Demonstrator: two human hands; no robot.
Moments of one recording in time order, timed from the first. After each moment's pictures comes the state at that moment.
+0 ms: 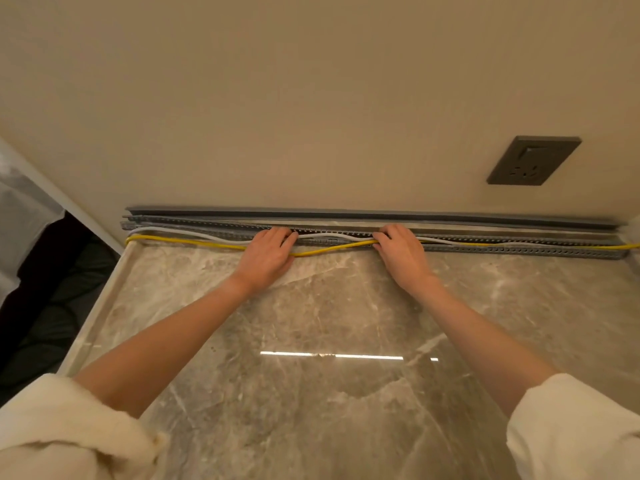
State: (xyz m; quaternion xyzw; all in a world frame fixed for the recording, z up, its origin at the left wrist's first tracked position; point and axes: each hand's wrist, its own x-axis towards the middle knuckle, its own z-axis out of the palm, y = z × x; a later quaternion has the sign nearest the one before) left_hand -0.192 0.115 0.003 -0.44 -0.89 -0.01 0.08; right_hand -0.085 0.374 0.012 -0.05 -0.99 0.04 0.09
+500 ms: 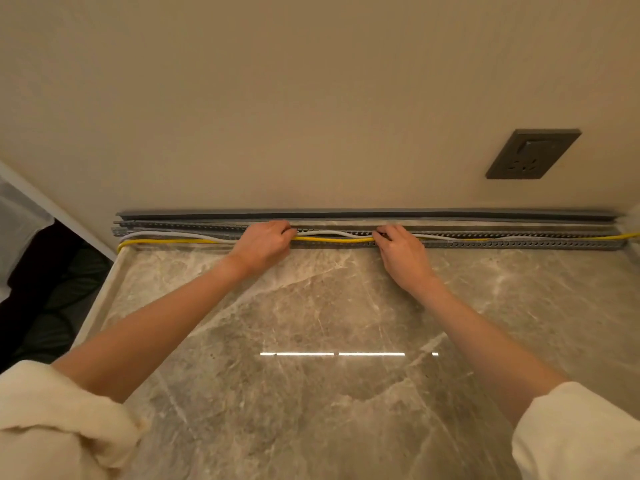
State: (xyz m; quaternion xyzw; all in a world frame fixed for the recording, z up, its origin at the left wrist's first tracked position) left_hand -0.214 0.123 0.030 -0.51 -0.85 0.01 0.10; right_hand -0.081 0.376 0.003 -0.04 -0.99 0.02 0.12
